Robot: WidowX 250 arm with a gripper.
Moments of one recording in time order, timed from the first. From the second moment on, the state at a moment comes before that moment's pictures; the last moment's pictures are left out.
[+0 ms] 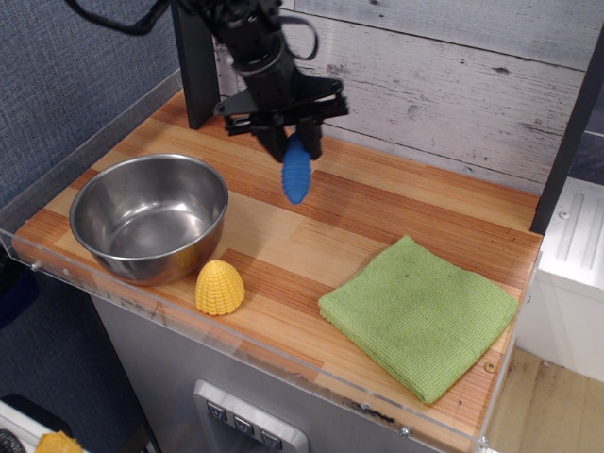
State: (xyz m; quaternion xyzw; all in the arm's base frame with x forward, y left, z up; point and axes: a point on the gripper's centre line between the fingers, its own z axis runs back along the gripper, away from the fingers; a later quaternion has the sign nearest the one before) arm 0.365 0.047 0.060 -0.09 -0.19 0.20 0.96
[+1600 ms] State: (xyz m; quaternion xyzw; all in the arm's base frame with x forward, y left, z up) arm 0.291 -0.082 0.023 -0.11 -0.14 0.04 0.98
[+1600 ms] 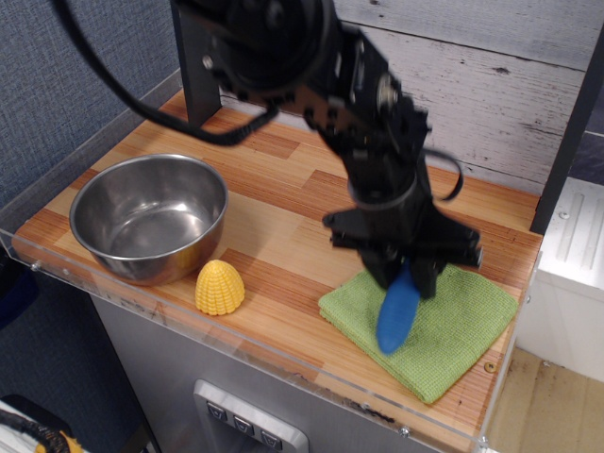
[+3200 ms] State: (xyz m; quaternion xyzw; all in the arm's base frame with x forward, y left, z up) arm 0.313 -0.074 0.102 -0.12 -0.16 0.10 0.97
